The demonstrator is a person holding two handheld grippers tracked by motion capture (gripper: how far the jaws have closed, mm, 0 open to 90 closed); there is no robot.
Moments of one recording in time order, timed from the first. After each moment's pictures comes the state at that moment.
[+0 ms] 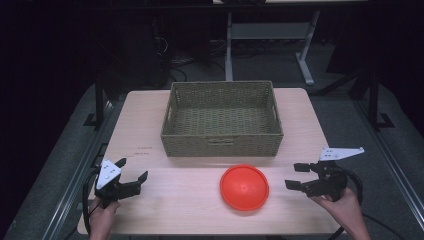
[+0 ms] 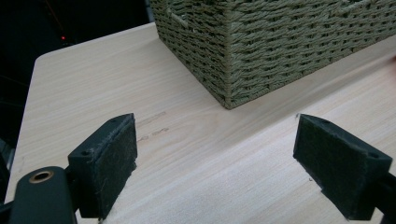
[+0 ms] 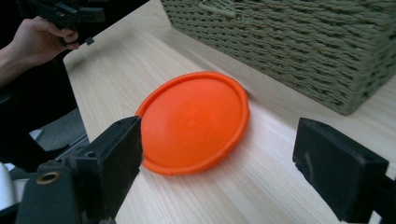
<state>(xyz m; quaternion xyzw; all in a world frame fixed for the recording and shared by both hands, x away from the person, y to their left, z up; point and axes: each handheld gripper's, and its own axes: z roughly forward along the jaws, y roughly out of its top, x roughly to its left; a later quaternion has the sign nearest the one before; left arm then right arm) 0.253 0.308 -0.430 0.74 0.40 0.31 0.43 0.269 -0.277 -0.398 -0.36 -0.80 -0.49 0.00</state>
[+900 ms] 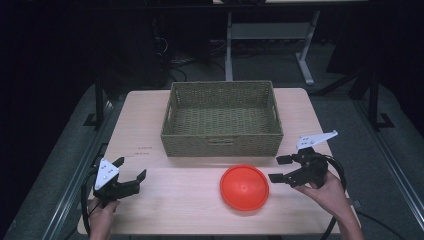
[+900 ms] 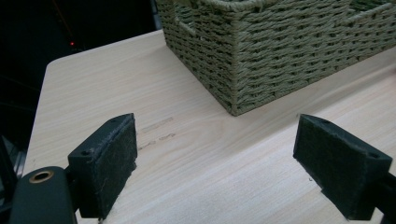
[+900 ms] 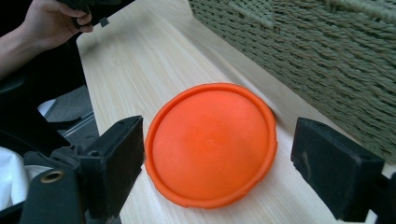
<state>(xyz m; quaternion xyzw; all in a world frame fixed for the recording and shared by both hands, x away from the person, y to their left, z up) 0.251 0.310 -0.428 0.73 0.41 0.32 0.44 0.297 -0.233 -0.378 -0.31 -0.84 -0.45 0.03</state>
